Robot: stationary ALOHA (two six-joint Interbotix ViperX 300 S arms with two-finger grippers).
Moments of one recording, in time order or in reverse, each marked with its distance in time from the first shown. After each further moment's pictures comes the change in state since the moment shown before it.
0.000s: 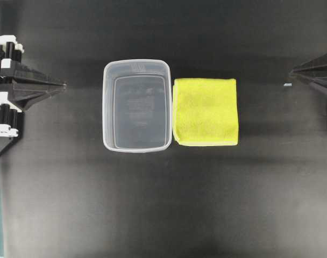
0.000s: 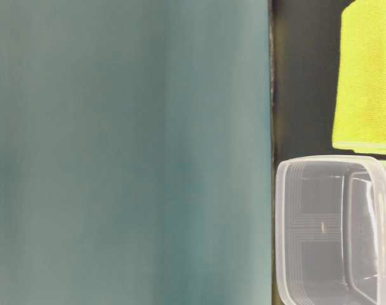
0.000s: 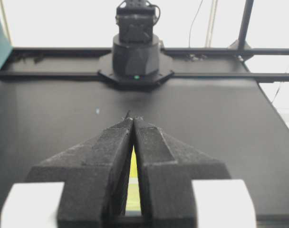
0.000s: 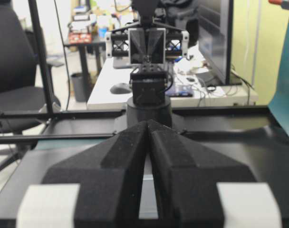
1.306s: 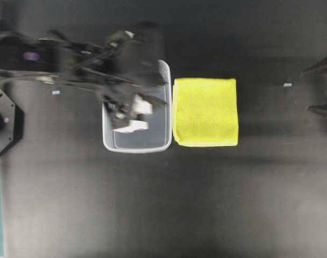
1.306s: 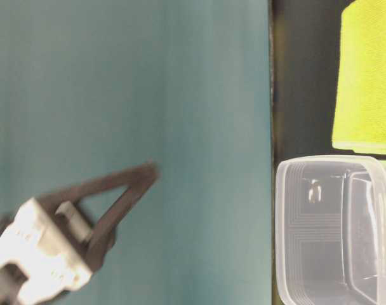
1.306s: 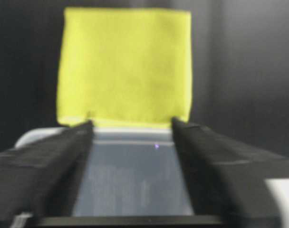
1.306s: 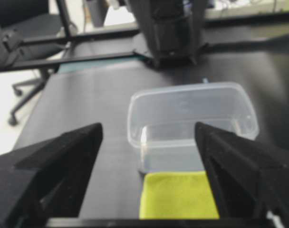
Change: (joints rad) left arm 0.018 0.888 -0.905 0.037 0.916 -0.028; right arm 0.048 -0.216 0.035 0.017 0.420 0.064
